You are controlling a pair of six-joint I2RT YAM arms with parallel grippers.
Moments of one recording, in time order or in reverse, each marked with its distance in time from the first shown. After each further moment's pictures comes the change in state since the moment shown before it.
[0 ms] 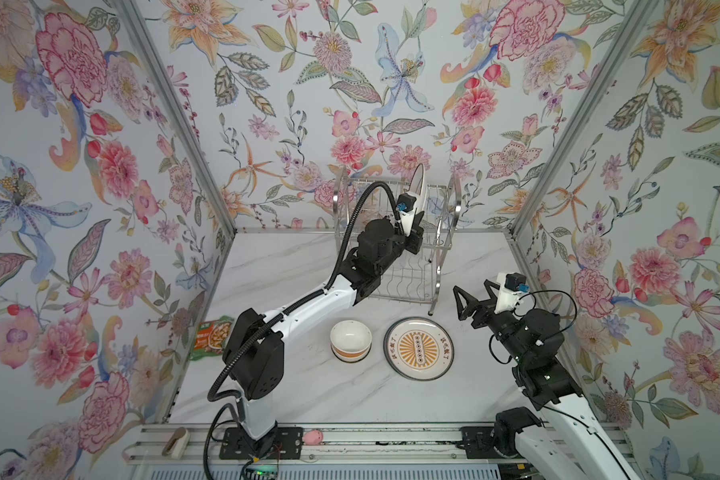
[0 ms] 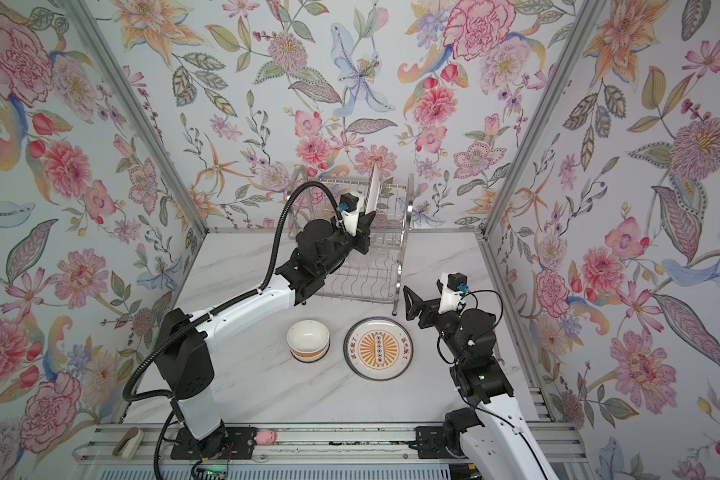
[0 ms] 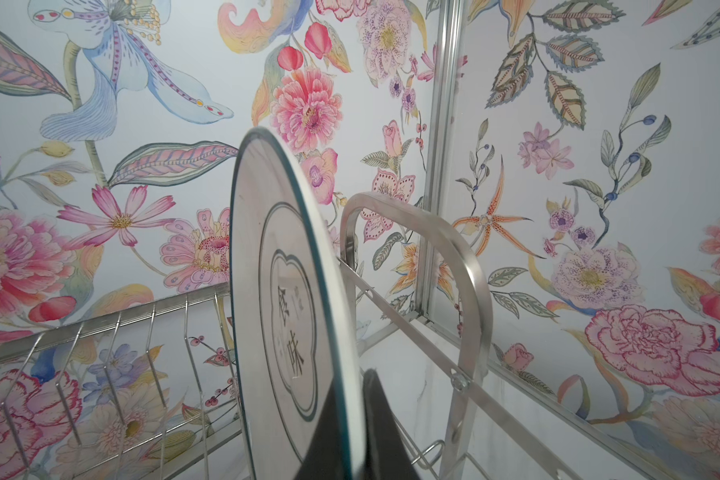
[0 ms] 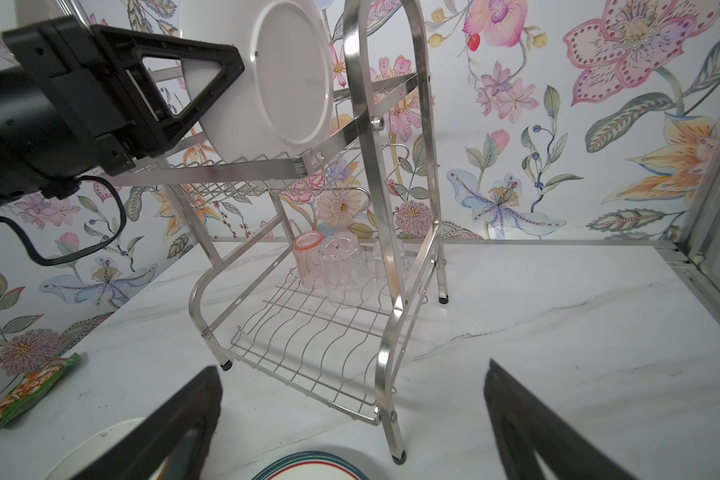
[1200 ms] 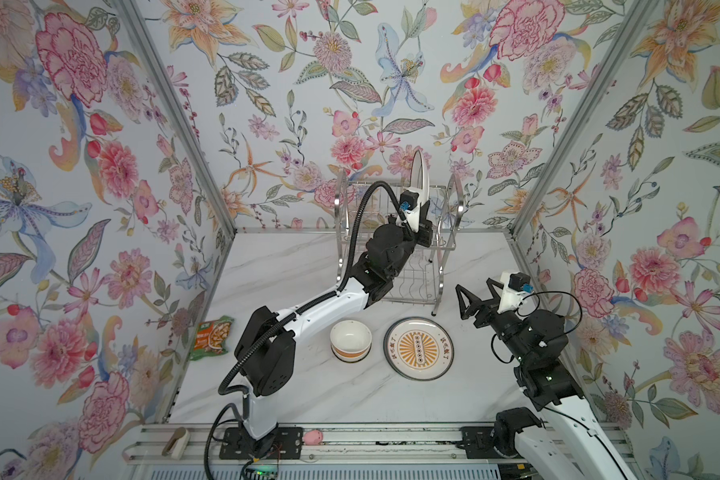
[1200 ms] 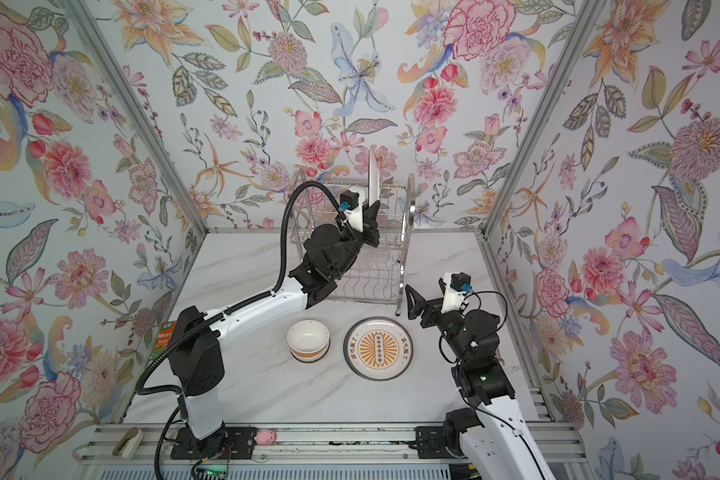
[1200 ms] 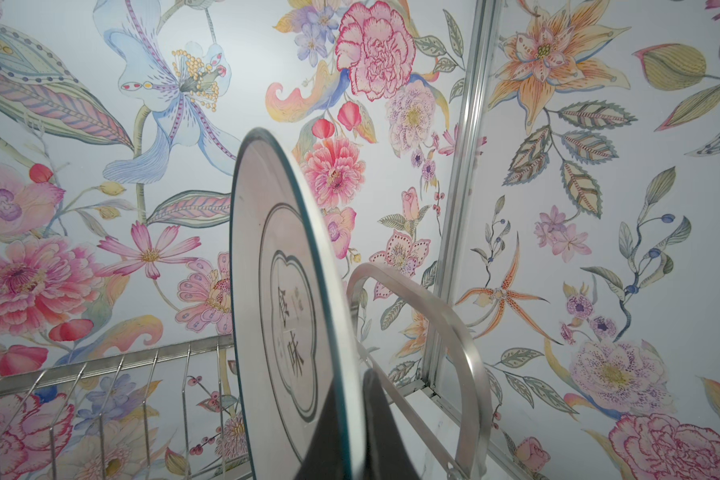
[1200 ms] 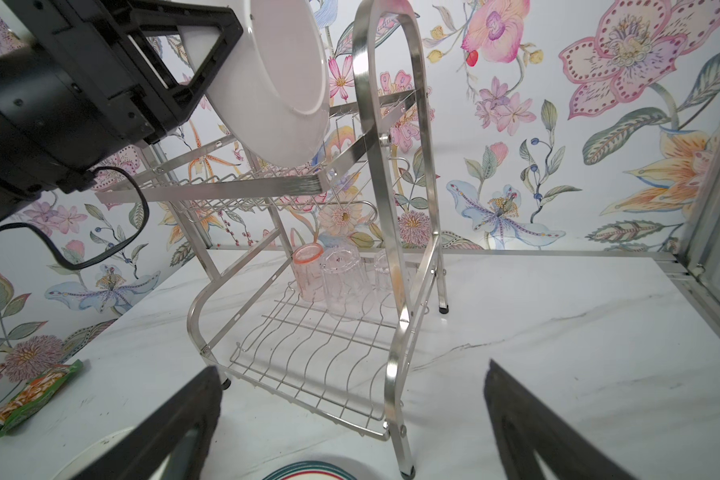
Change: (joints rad) left arm -0.053 0.058 0.054 0.188 -0.135 -0.019; right arm -0.030 -0.012 0.000 0.014 -0.030 0.001
